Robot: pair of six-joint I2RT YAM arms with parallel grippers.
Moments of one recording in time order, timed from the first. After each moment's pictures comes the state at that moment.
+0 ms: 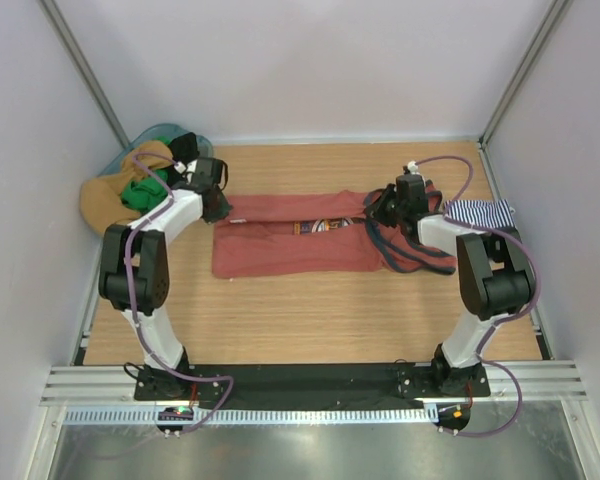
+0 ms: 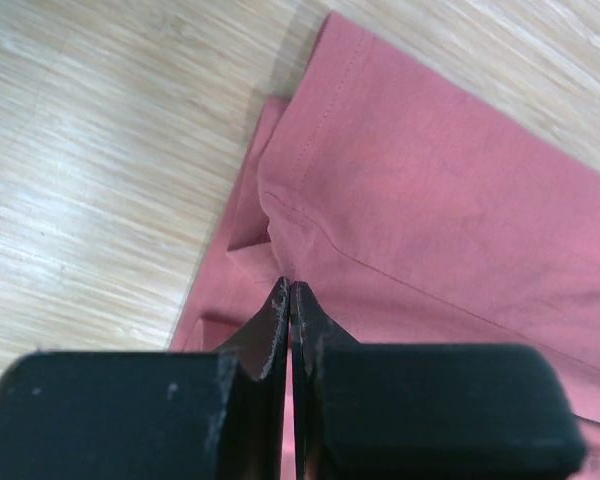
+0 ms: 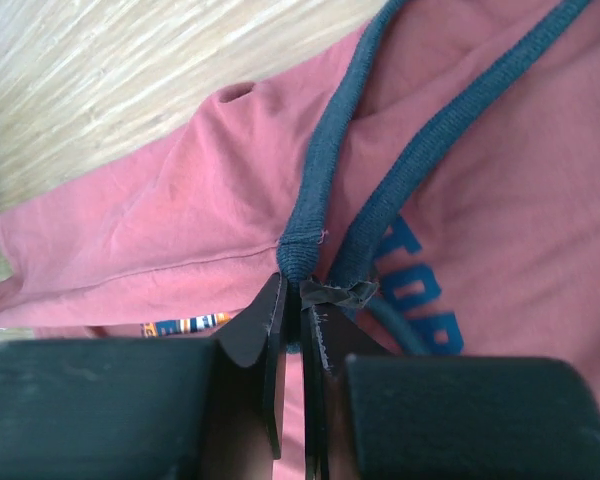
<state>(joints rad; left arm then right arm) -0.19 1.84 1.32 -0.45 -0.23 -0.64 0.19 1.77 0.97 0.17 -0.12 0.71</state>
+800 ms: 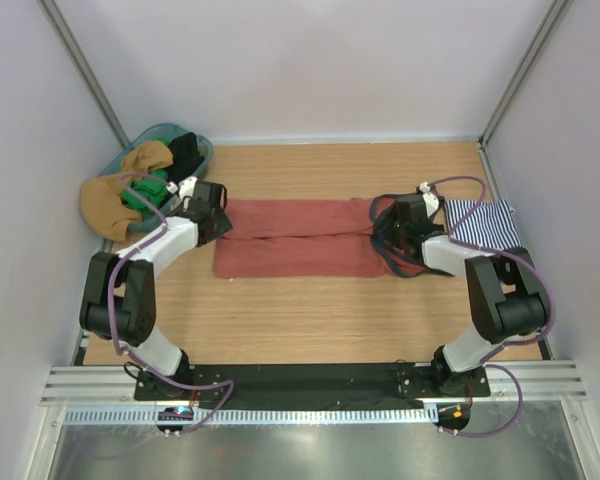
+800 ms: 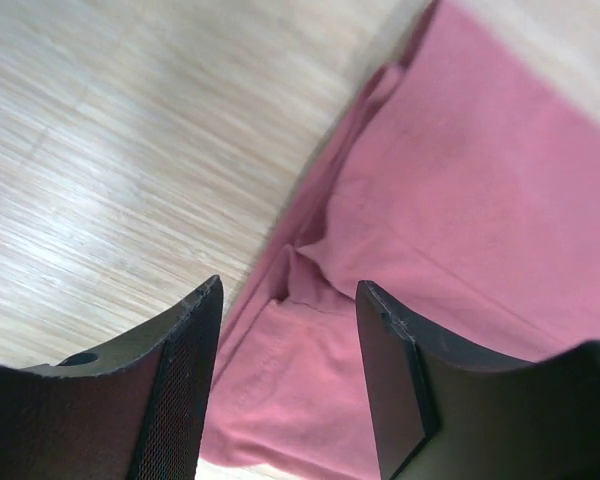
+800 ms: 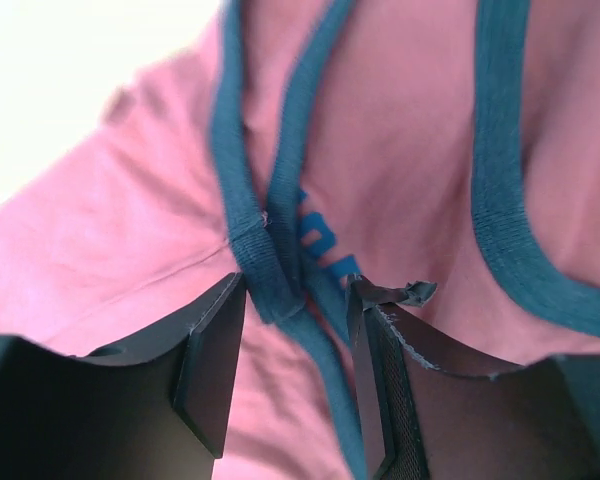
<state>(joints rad) -0.24 1.63 1.02 -0.34 -0.36 -0.70 0.23 1.62 0.75 0.16 0.12 0.78</state>
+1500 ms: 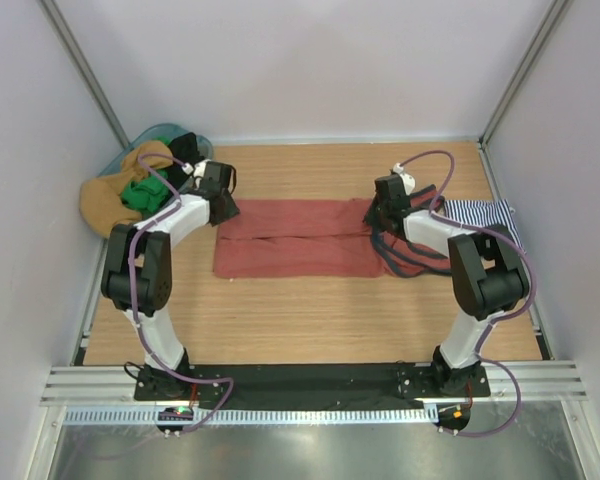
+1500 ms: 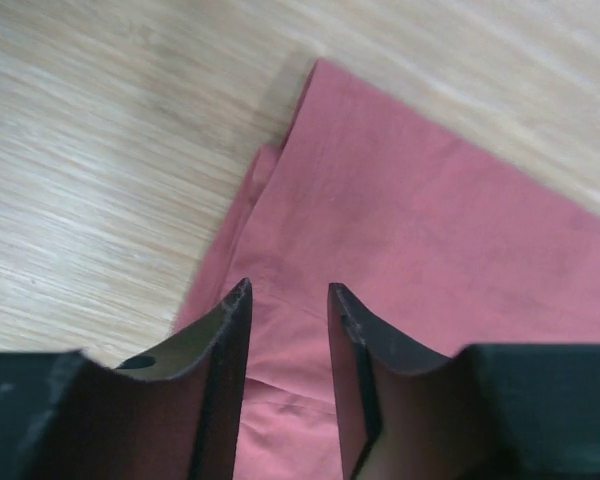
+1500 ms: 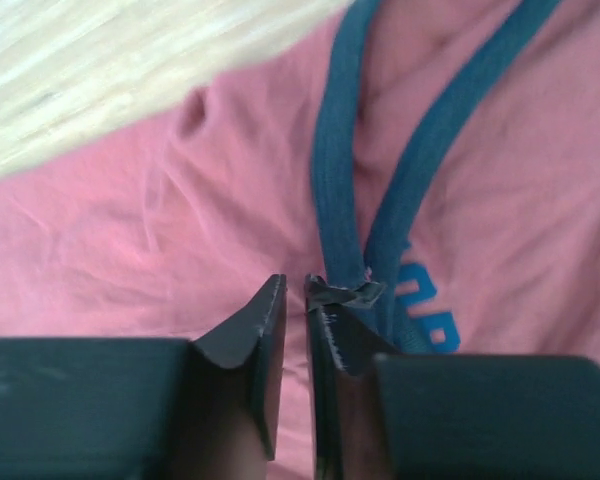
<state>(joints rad) -0.24 1.82 1.26 -0.36 -0.29 -0.64 0.30 1.77 1.04 -0.04 0.15 0.67</state>
